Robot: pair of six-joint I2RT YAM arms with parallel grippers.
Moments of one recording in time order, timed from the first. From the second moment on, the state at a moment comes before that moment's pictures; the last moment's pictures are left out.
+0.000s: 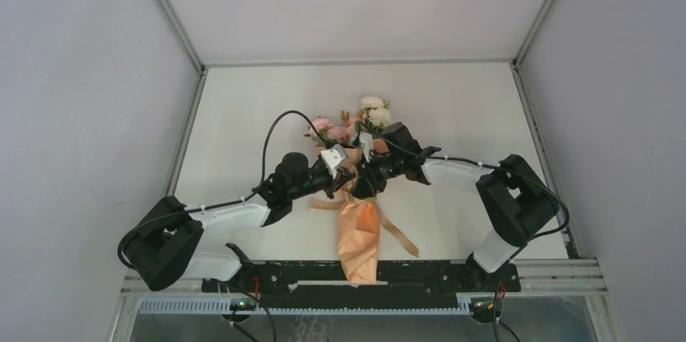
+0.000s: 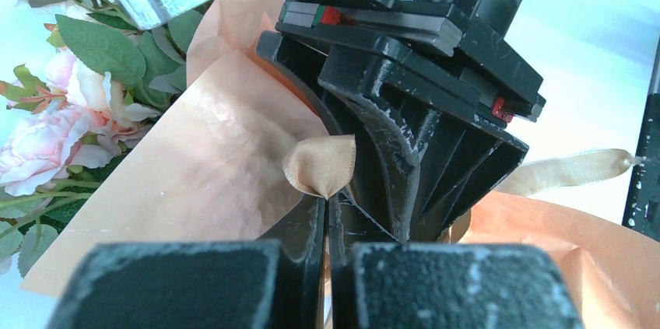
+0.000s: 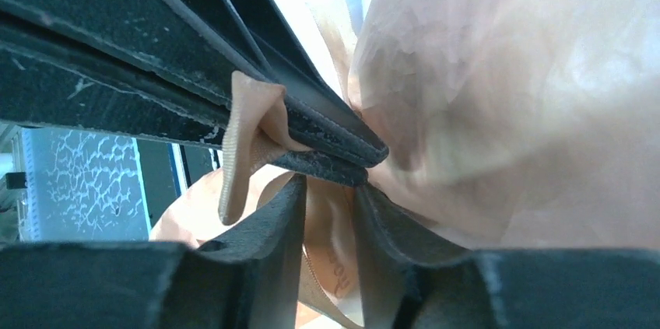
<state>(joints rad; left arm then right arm) -0.75 1.30 0.47 0.56 0.31 0.06 0.64 1.63 0.86 -0.06 -0.81 0.04</state>
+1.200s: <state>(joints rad) -0.74 1.30 0.46 0.51 0.27 0.09 0.60 1.52 0.86 -0.20 -0.71 0.10</state>
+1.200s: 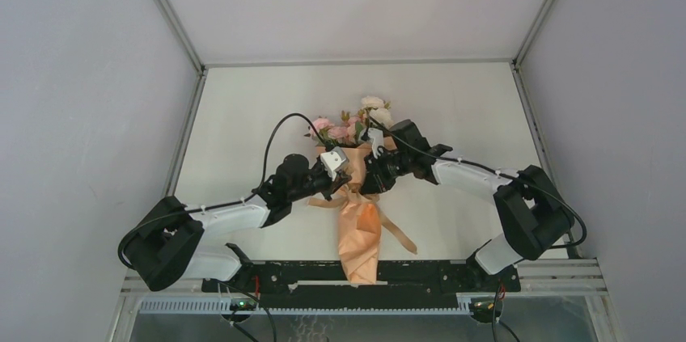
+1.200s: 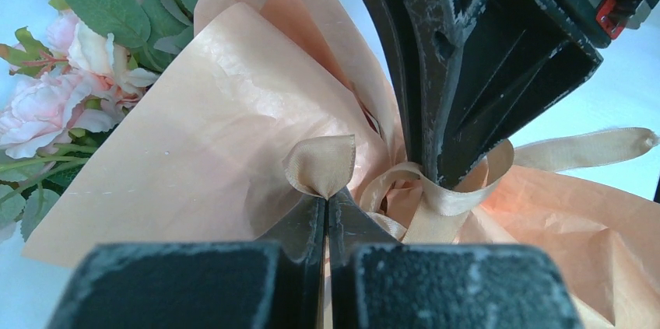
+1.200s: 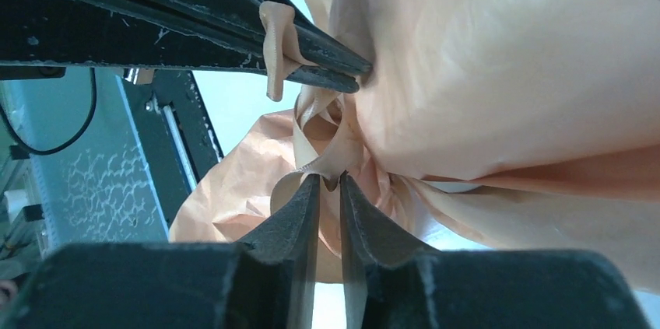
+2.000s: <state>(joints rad) -0.74 1.30 0.45 0.52 0.27 0.09 0.66 1.56 0.86 -0.11 -0.72 0.11</state>
